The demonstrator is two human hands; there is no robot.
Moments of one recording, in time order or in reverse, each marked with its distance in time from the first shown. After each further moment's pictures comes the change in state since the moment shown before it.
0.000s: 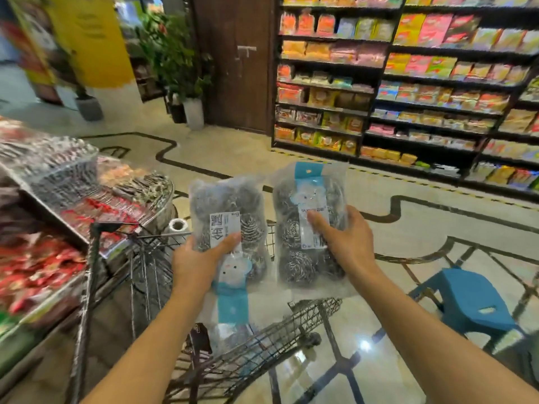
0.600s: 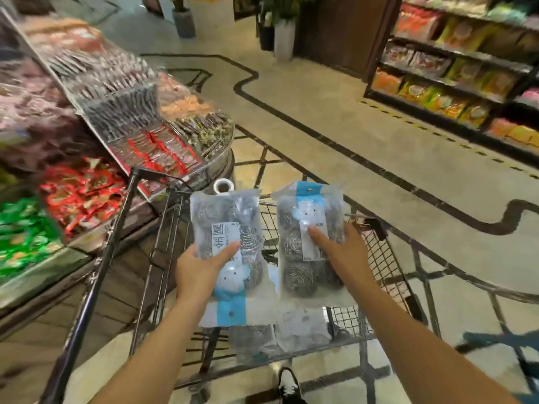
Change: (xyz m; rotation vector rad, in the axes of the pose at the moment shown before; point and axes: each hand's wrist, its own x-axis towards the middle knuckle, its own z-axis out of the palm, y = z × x) left_hand 0.115 -0.096 -0.008 0.115 0.404 -0.248; right_hand 0.132 0.110 0.175 0.017 -0.500 0.155
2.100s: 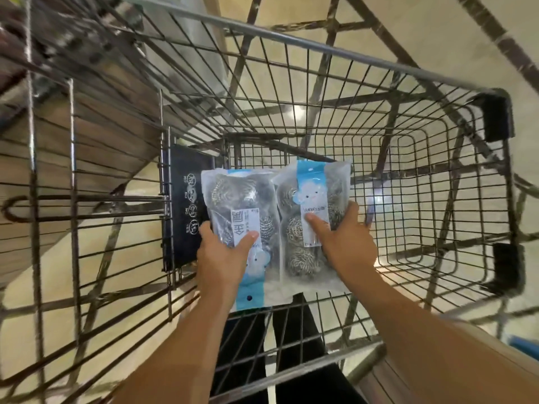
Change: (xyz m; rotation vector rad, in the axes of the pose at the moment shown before) left_hand 0.084 -0.235 0.089 0.532 -0.052 -0.460; right_hand 0.054 0.227 0.125 -0.750 -0.297 0.471
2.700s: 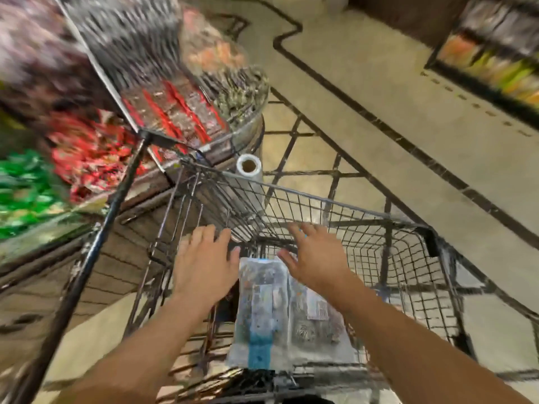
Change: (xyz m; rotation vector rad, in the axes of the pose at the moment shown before) left_hand -0.096 0.107 -0.171 0.867 0.451 0.705; right_hand -0.112 -0.140 -0.140 -0.488 0.215 -0.845
